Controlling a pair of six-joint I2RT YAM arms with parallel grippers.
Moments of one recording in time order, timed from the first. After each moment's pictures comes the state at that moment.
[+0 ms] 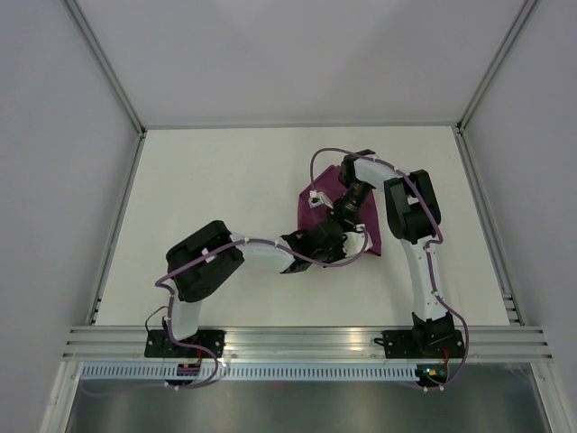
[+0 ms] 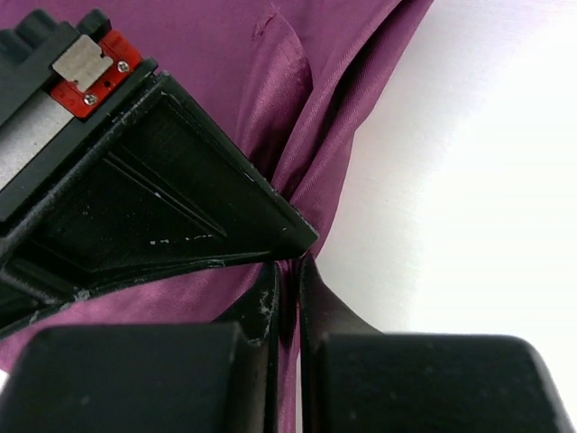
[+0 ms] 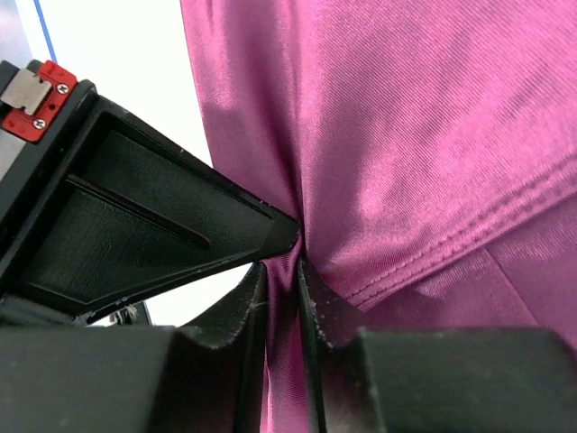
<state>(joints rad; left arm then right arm) -1.05 1.95 1.07 0.21 -0.05 0.39 0.34 2.40 1.82 -1.50 -0.70 -1.12</state>
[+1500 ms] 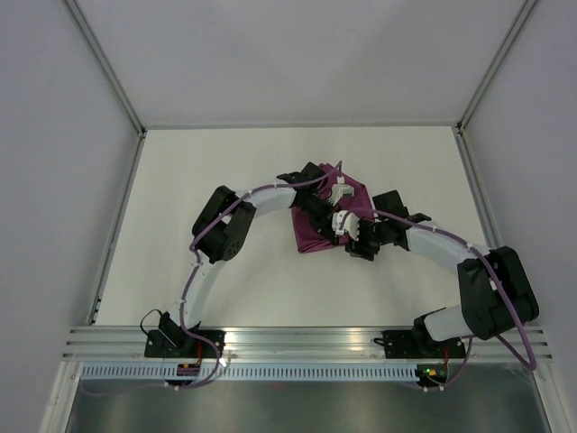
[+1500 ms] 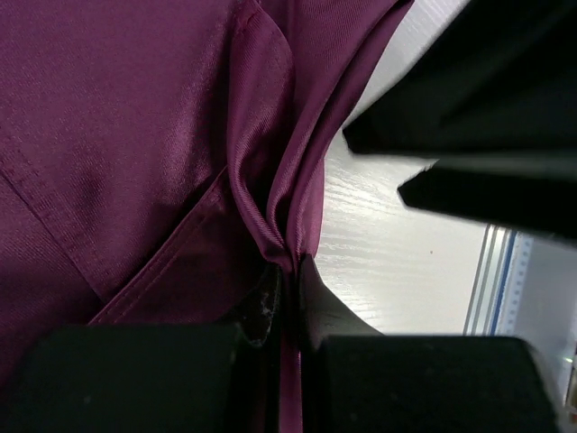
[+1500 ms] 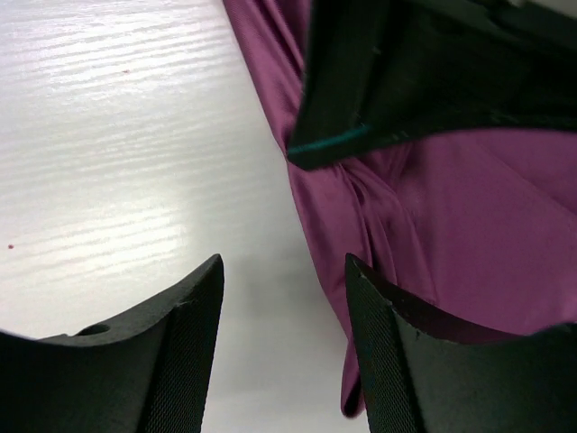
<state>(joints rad) -0.69 2.33 1.72 -0.51 0.87 0.14 0.29 1.44 0.76 -0.40 -0.57 -0.99</state>
